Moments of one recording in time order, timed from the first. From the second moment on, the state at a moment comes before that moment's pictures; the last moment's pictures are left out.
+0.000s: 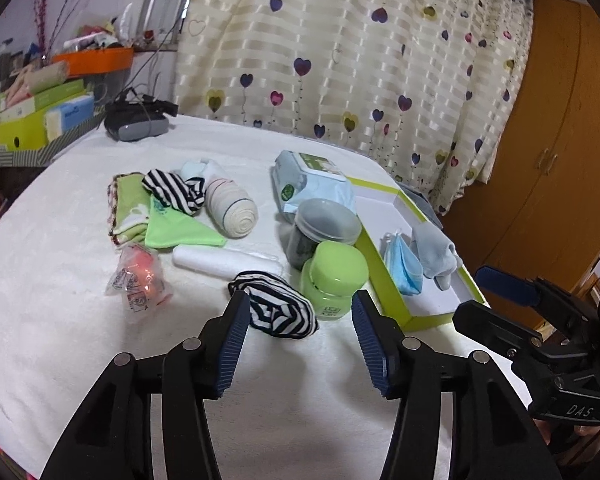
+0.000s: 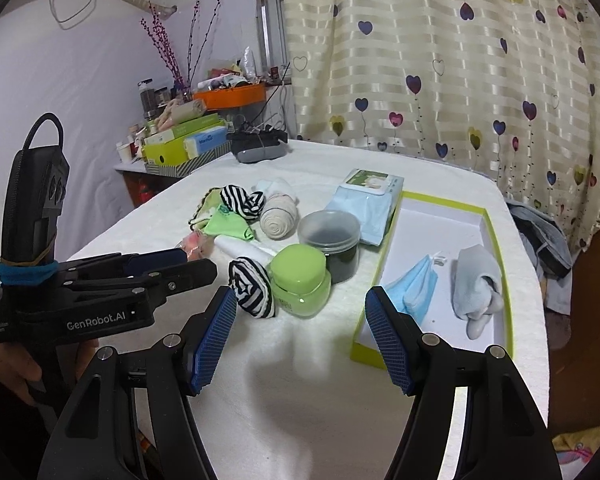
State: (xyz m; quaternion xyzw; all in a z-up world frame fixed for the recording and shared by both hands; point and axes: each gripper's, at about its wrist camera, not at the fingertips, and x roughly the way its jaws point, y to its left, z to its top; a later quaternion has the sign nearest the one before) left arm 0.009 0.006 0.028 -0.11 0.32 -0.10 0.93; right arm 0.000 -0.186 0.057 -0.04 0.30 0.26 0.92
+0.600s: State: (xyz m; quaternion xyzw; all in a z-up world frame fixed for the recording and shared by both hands) left arm 0.063 0.002 -0.022 -0.13 0.40 -0.09 0.90; right arm 0.020 -0.190 0.044 -0.03 0.32 0.26 0.91
